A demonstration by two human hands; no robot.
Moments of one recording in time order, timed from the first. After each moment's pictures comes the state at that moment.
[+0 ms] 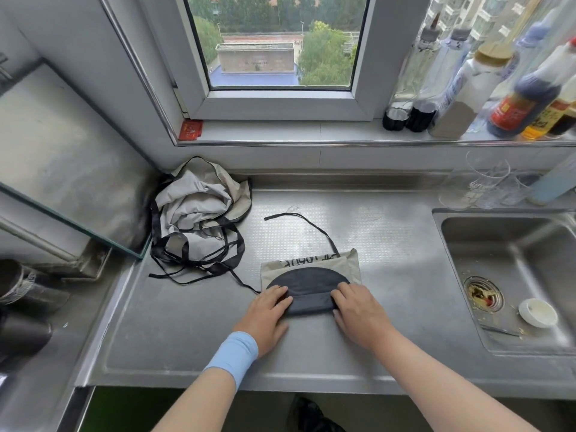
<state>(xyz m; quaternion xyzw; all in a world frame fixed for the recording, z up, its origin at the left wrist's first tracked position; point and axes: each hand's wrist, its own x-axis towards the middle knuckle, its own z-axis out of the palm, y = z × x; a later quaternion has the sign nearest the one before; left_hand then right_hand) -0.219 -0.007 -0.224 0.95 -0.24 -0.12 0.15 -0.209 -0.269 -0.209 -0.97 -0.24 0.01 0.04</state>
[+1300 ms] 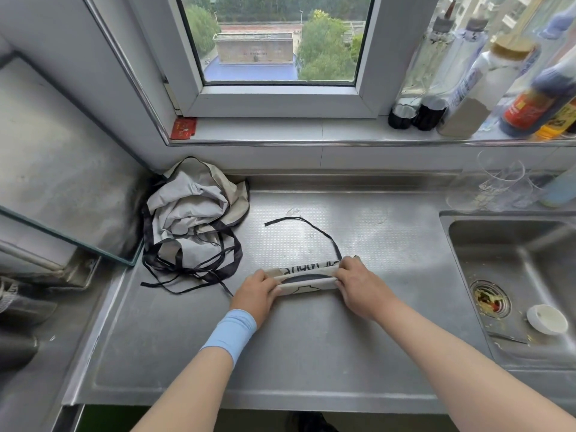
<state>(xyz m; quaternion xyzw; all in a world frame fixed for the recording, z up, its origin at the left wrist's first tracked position) -0.155 -0.006 -0.209 0.96 -0.08 -0.10 0.23 -0.136 -0.275 -0.200 -0.97 -0.18 0.12 0.14</state>
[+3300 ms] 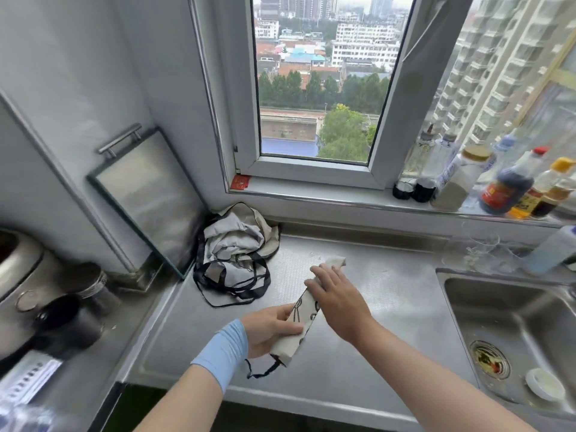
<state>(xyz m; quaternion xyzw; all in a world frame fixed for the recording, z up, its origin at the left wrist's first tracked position) -0.245 0.014 -0.060 0.54 0.03 -0.41 0.73 -0.193 -0.189 -0.074 -0.90 -0.37 -0.22 0.01</state>
